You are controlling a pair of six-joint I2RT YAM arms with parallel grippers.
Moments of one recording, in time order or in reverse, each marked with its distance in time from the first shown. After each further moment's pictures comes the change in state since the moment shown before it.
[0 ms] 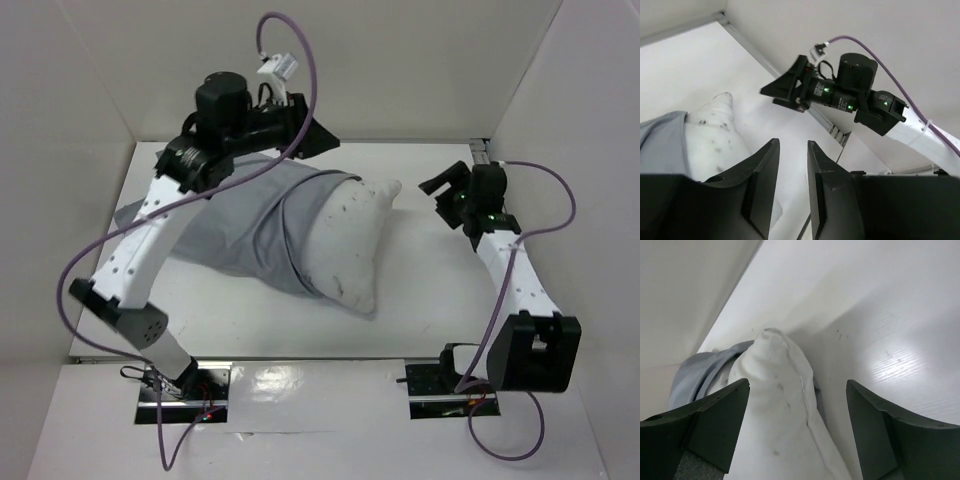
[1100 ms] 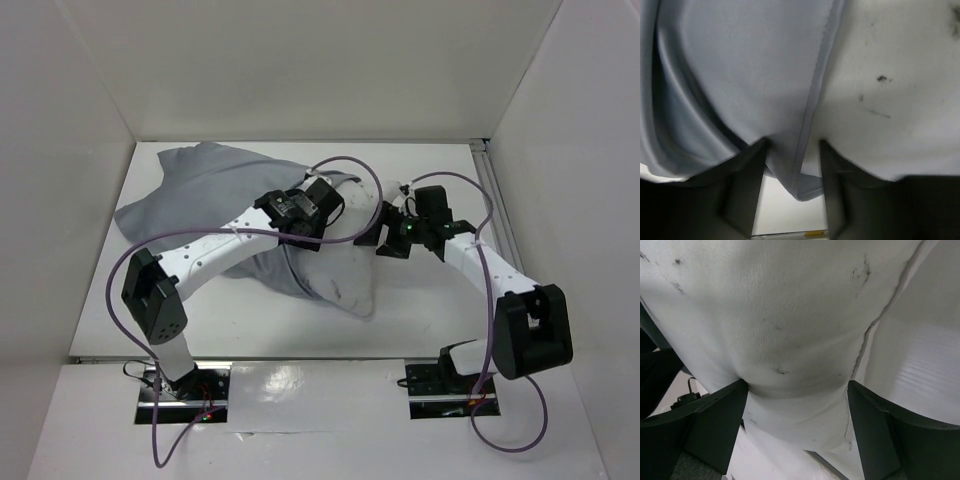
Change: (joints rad) left arm -0.301 0.013 -0.495 -0.377 -0.955 -0.010; right arm 0.252 0.048 -0.137 -0.063 -0.425 -0.306
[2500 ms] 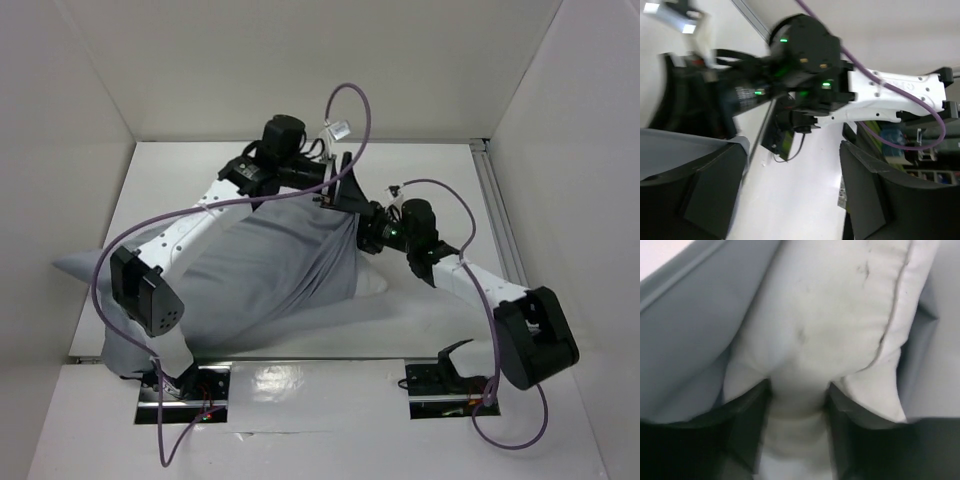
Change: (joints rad) left arm 0.201 0.014 0.153 0.491 1.316 -0.133; right arm 0.166 -0.014 -0.233 0.692 0.006 0.427
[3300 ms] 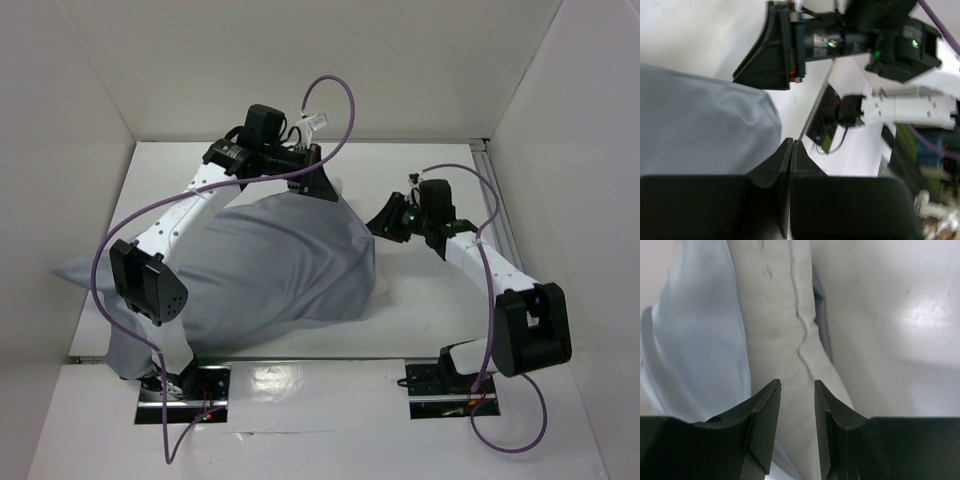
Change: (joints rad) left arm 0.148 0.047 0.105 -0.257 -0.027 0.276; right arm -0.182 -0.019 0.197 -0.538 0.081 -0.344
